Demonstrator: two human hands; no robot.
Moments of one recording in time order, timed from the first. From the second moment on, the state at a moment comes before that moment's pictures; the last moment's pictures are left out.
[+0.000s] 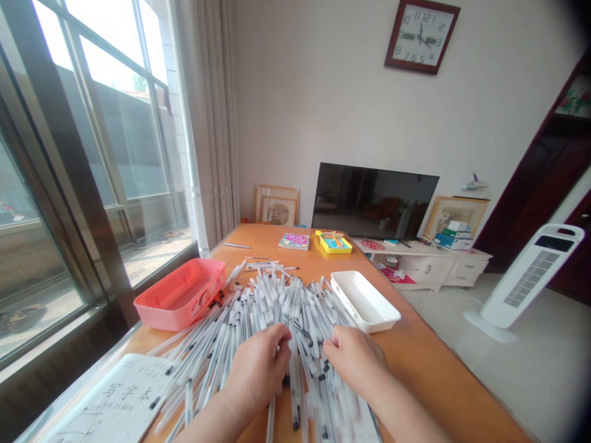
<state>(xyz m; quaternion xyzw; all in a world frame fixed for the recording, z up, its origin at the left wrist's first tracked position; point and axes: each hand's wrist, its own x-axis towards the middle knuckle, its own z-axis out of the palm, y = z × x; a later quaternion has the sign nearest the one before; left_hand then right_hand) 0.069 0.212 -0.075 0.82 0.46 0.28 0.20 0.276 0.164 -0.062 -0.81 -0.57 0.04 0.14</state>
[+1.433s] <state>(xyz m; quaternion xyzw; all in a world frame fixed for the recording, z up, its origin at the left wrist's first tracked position) 0.044 0.242 -0.044 0.34 0.40 0.61 0.59 0.210 0.129 -0.036 -0.65 -0.69 0.15 0.28</state>
